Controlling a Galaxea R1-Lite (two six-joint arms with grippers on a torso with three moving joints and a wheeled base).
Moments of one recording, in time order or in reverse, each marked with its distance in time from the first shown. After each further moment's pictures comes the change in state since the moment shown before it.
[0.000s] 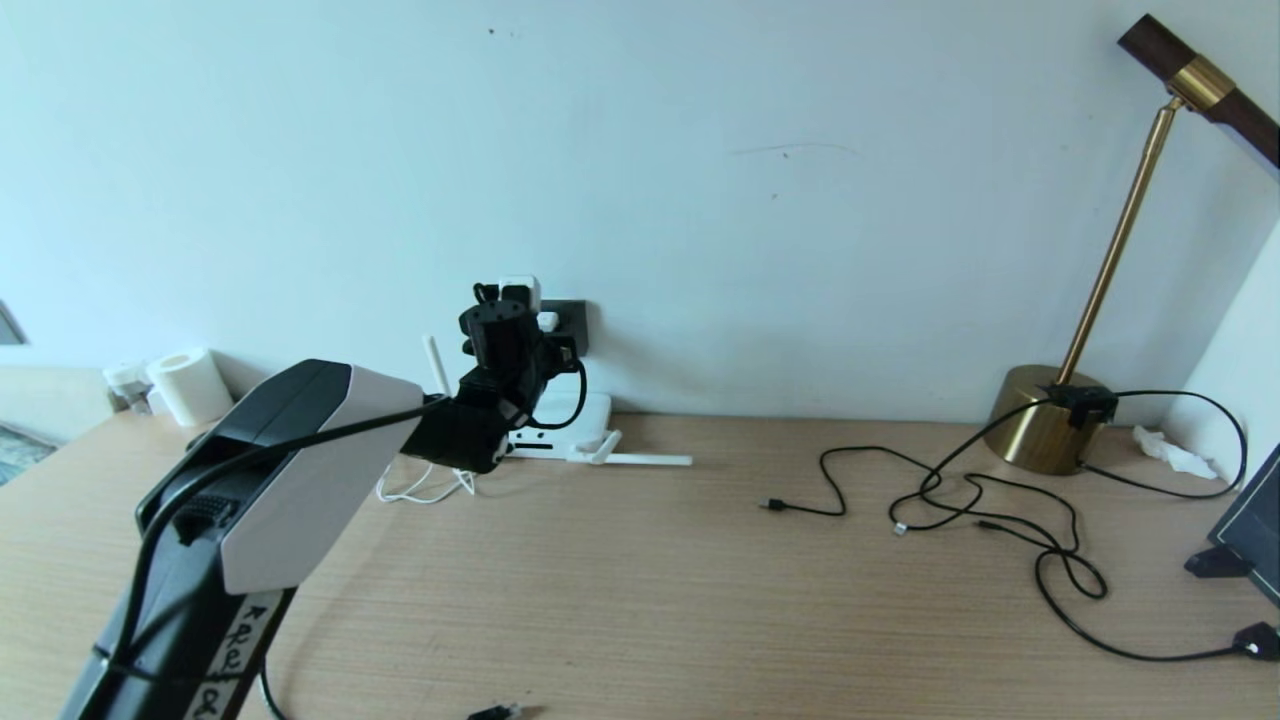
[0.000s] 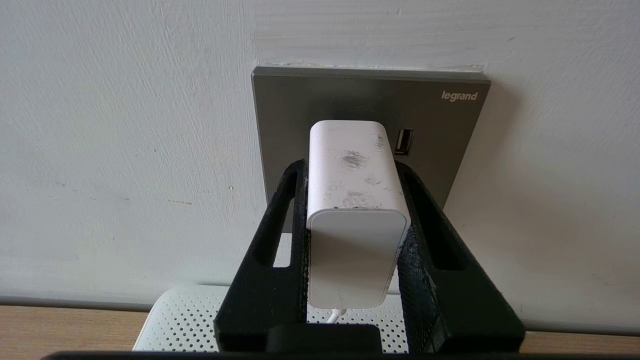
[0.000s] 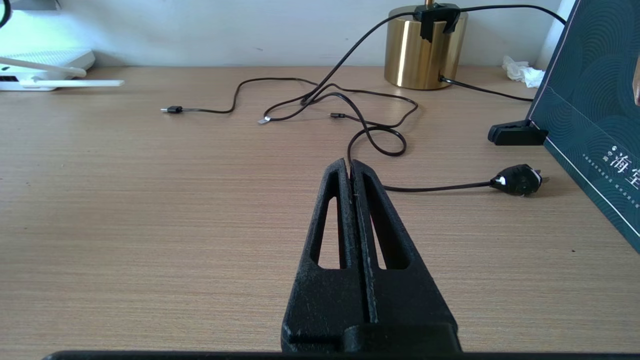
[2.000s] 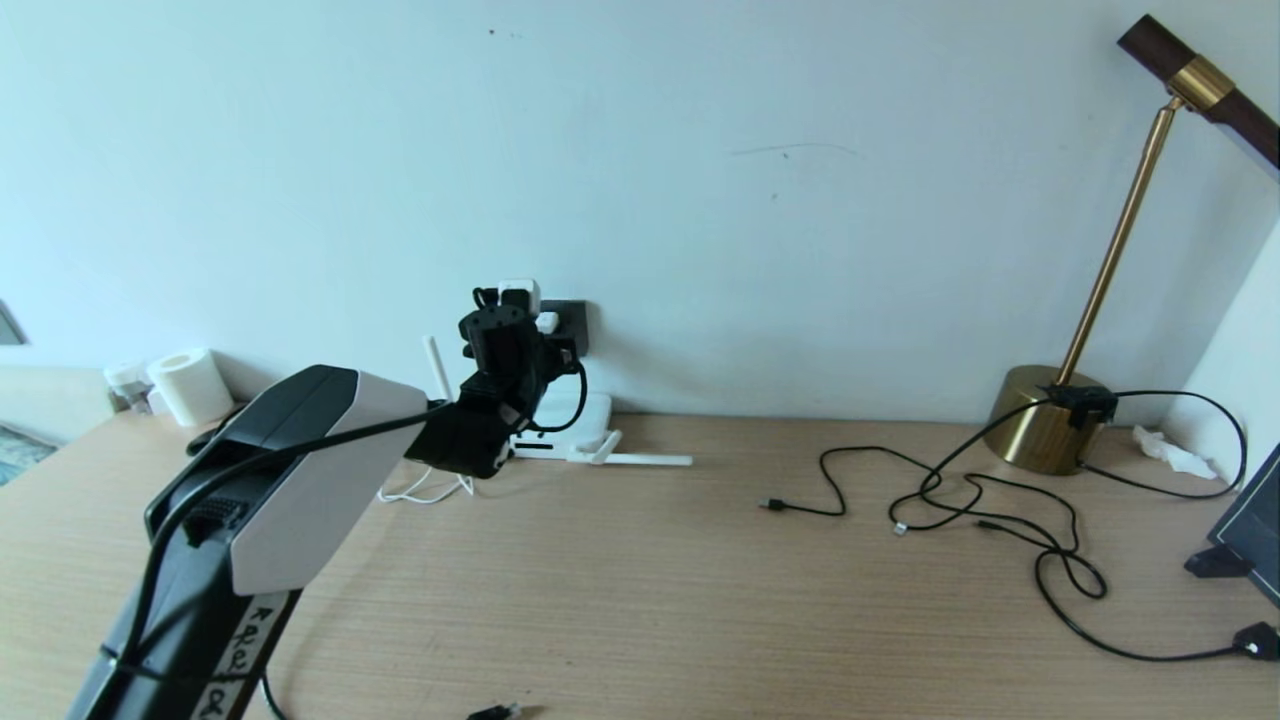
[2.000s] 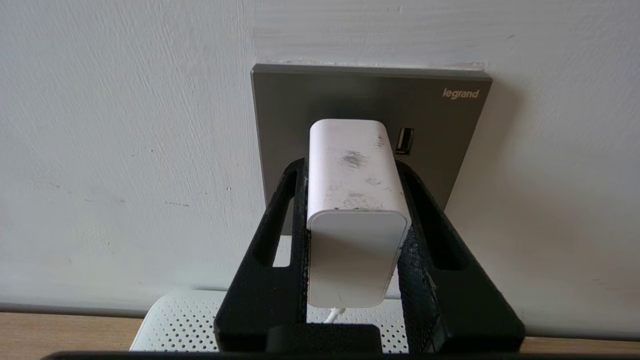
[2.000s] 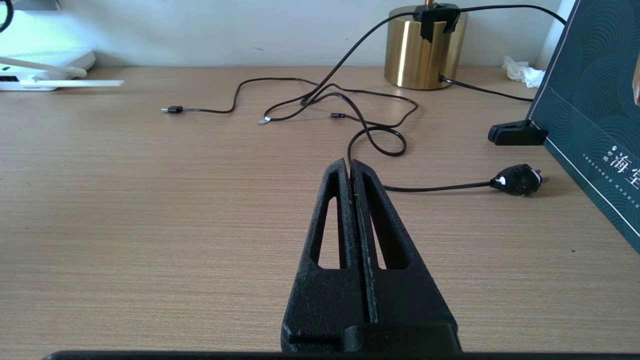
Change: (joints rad) left arm 0.002 0.023 0.000 -0.038 -0.010 0.000; right arm 0.000 0.000 0.000 0.000 0.000 0.000
